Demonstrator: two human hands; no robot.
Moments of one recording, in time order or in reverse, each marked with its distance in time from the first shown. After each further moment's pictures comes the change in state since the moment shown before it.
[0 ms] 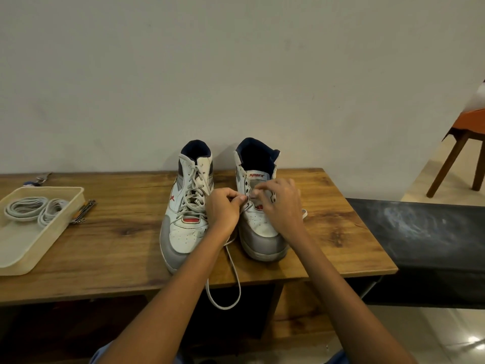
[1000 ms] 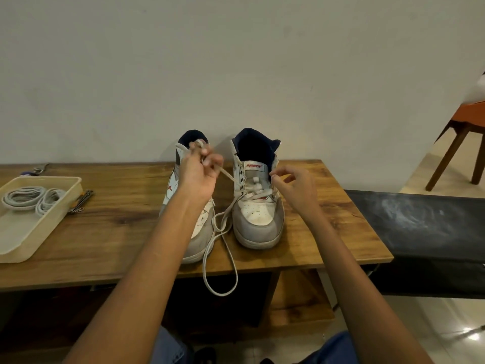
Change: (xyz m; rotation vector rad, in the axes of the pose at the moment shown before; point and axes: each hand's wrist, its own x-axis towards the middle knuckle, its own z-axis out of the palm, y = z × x) left_hand 0.025 0.034 -0.051 -1.539 -0.138 -0.359; right_hand 0.014 0.028 -0.022 0.245 -0.056 0.157
